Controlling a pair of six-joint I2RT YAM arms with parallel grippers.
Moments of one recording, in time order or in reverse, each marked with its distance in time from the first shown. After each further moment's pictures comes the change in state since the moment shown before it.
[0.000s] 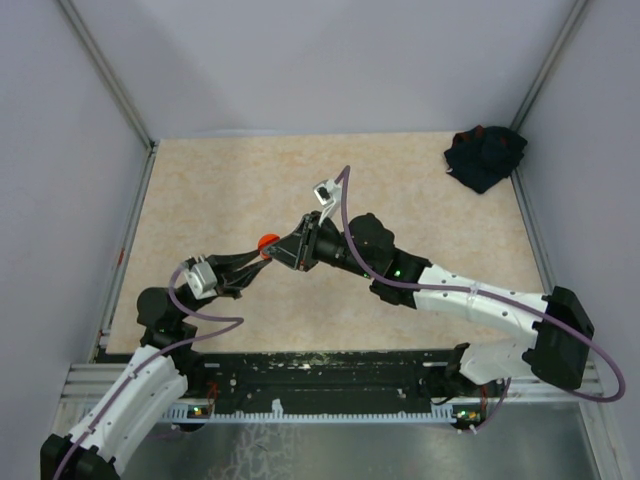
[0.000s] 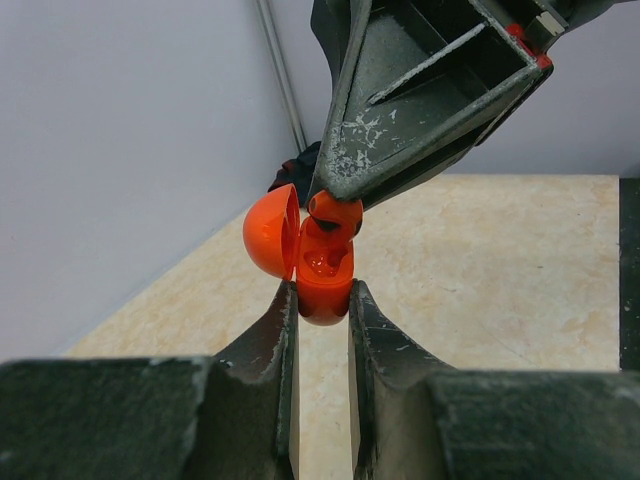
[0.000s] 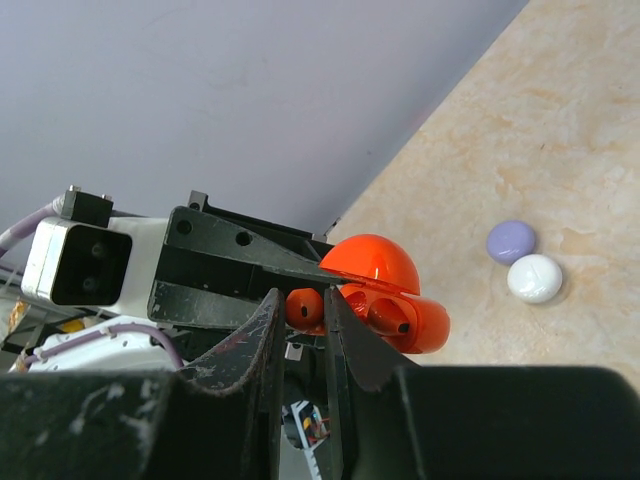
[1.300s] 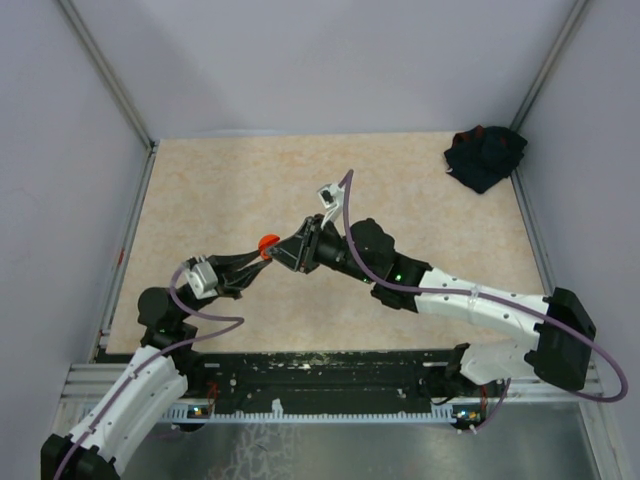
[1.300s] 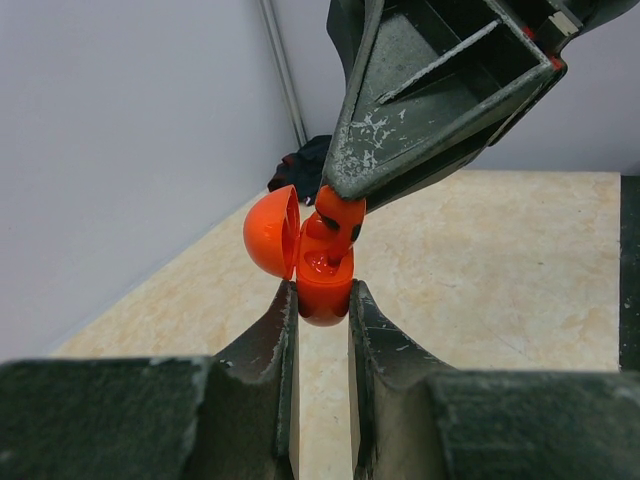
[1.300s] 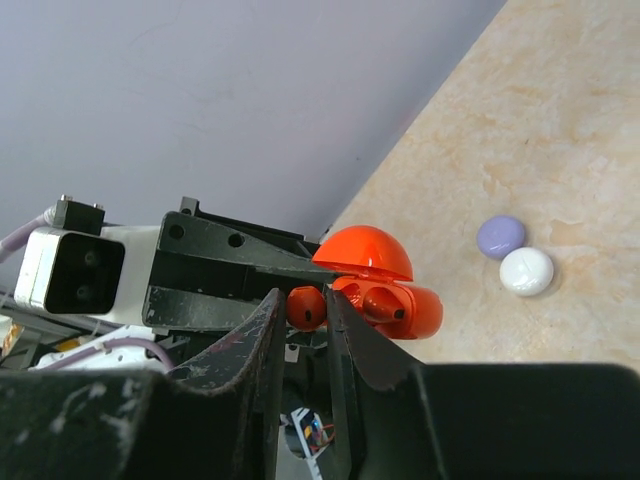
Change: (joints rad) left arm 0.000 -0.008 -0.008 -0.003 -0.005 0.000; right arm 0.015 -0.006 -0.023 0.006 0.061 0.024
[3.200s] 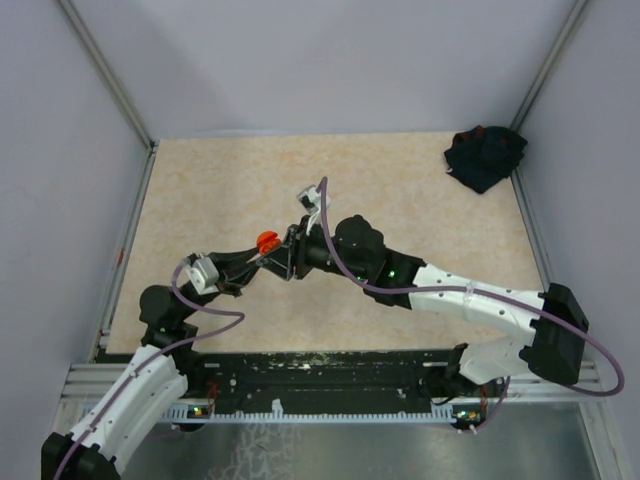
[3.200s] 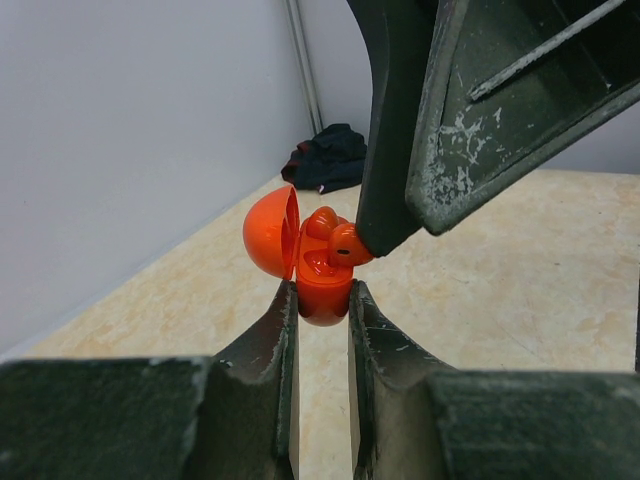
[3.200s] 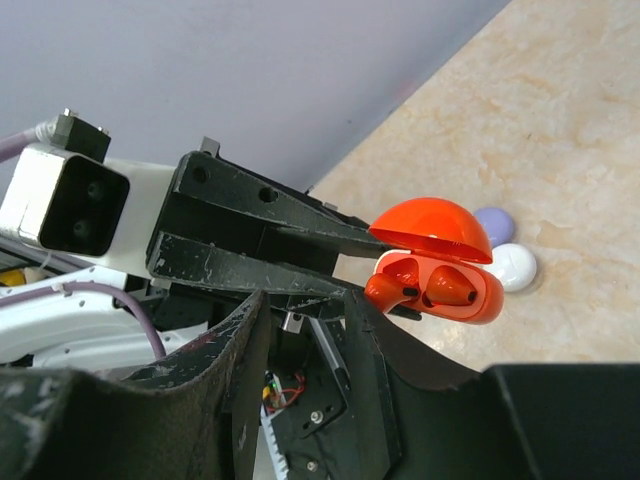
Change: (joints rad) left arm 0.004 0.019 -0.003 -0.018 -0.045 0.000; right arm 0.031 0.025 0.074 -0.101 -0.060 -0.170
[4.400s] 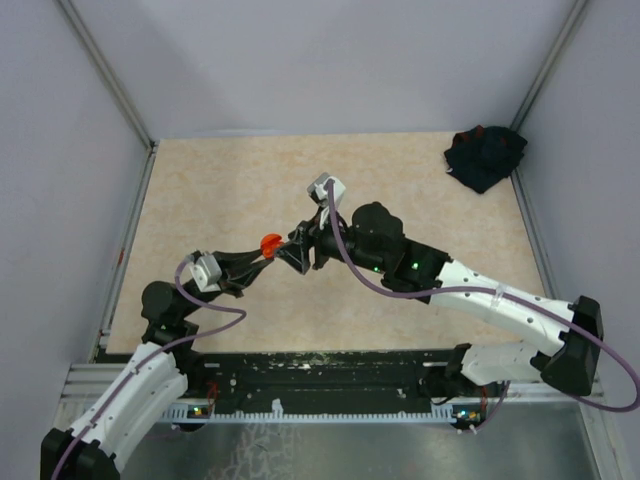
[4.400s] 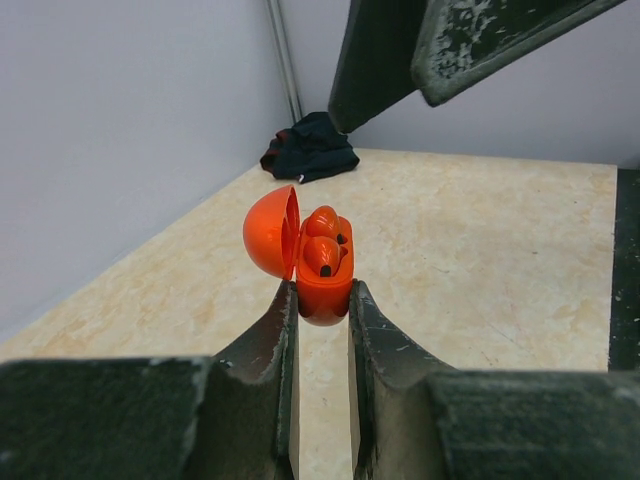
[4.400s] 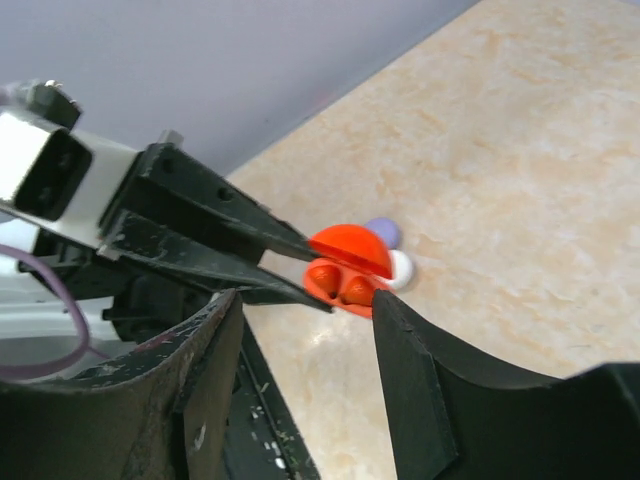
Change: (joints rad) left arm 0.000 0.026 0.008 -0.018 0.031 -0.010; right arm -0.024 -0.080 0.081 -0.204 0.051 -0.272
